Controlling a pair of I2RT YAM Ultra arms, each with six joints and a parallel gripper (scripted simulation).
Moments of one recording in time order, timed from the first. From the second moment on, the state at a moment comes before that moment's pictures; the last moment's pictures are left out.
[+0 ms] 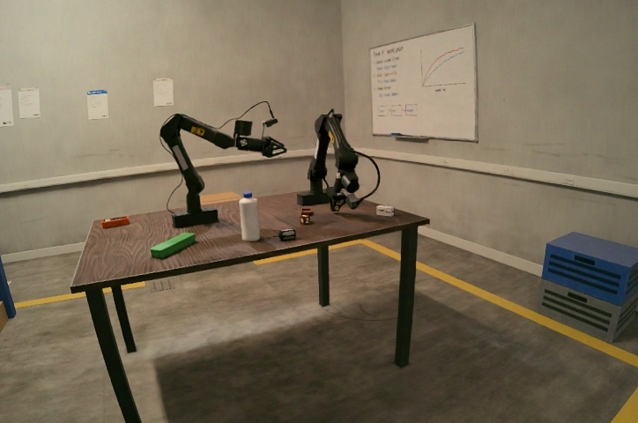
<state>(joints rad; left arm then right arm) -0.16 2.12 1.33 -1.23 0.06 -0.11 1.14 1.18 0.69 0.31 -0.12 0.13</state>
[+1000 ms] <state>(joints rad) -0.16 2.13 1.32 -1.18 0.06 -0.12 1.14 1.18 0.69 0.31 -0.12 0.13</state>
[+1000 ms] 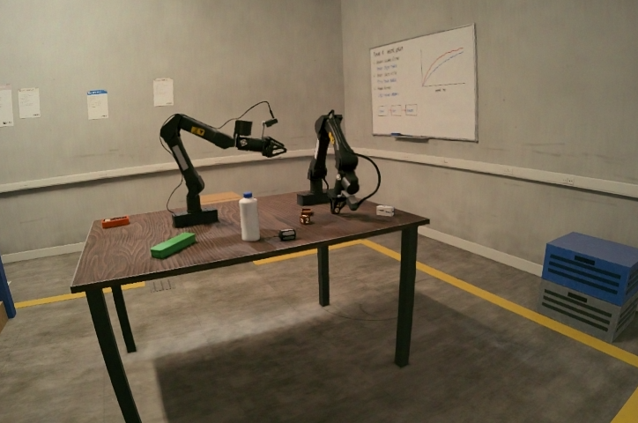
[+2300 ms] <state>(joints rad) -0.16 2.14 1.38 -1.24 0.05 -0.12 1.14 1.18 0.69 0.31 -0.12 0.13</state>
